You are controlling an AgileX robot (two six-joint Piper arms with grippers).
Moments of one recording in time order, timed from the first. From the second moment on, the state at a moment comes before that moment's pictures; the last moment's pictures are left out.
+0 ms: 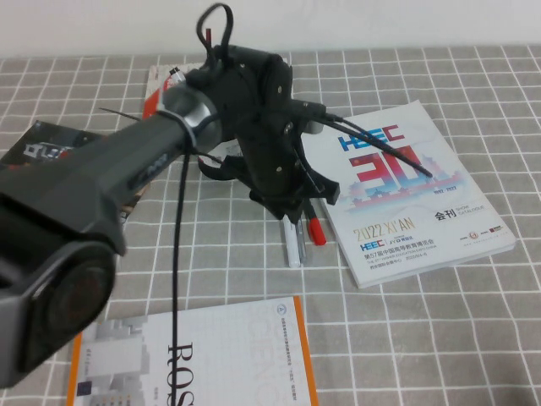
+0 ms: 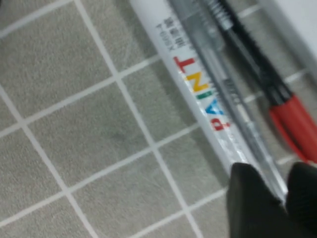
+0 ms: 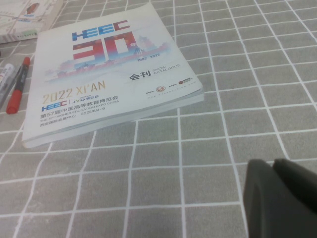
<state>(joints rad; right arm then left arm) 0.04 -0.01 0.03 0.16 0.38 0.04 -0.62 2.23 -1.98 -0.08 1.18 -0.04</state>
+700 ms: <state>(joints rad) 0.04 -0.01 0.03 0.16 0.38 0.04 -0.58 2.34 -2.05 -0.08 1.15 -0.10</state>
